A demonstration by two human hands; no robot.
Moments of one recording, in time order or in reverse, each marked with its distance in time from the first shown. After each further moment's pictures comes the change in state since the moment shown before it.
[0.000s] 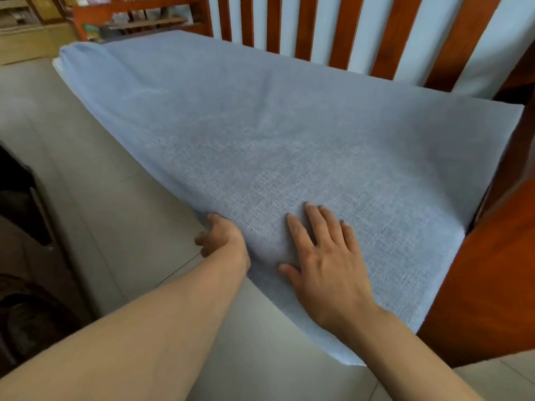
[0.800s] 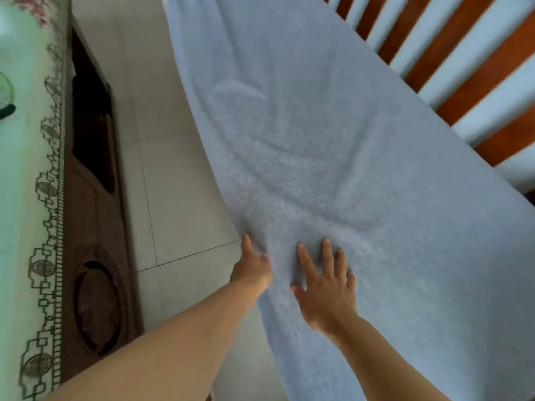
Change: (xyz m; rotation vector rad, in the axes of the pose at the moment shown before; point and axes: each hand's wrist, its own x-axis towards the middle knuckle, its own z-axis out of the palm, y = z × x) left_hand 0.012 0.103 -0.016 0.726 -0.368 -0.027; right_hand 0.164 -0.037 -0.031 -0.037 -0.734 -0.090
